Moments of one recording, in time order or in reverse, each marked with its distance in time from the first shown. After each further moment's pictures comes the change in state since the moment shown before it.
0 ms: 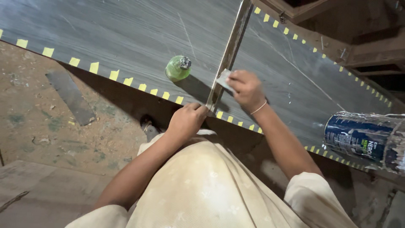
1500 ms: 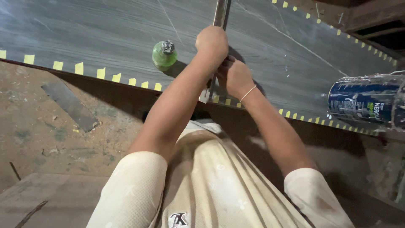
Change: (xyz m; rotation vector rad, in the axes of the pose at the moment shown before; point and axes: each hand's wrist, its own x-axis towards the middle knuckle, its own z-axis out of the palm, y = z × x) left_hand 0.221 0.001 0.062 0.248 -0.331 -0.425; right_hand -0.022 -0.004 0.027 -0.037 -0.174 0.139
